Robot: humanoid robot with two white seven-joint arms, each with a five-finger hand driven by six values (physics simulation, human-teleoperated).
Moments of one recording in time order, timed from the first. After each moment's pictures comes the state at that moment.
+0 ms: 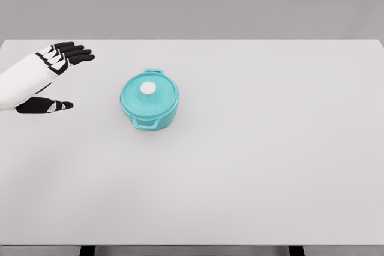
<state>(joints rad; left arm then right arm) -0.14 0.91 -0.18 -1.69 -0.30 -0.61 -0.07 0.02 0.00 -0.22 0.05 0.06 -0.22 -0.03</state>
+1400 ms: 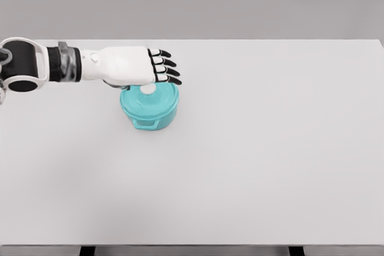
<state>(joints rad) -1.14 0.78 -1.24 -1.46 -0.59 -0.61 -0.18 0.03 0.00 -0.22 0.05 0.06 -0.22 -0.03</state>
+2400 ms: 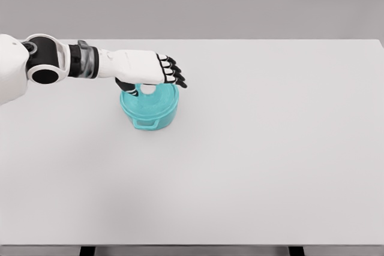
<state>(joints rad) -1.26 0.66 -1.45 -1.26 -0.41 -0.61 -0.19 0.03 0.00 -0.22 0.05 0.06 -0.22 -0.03</state>
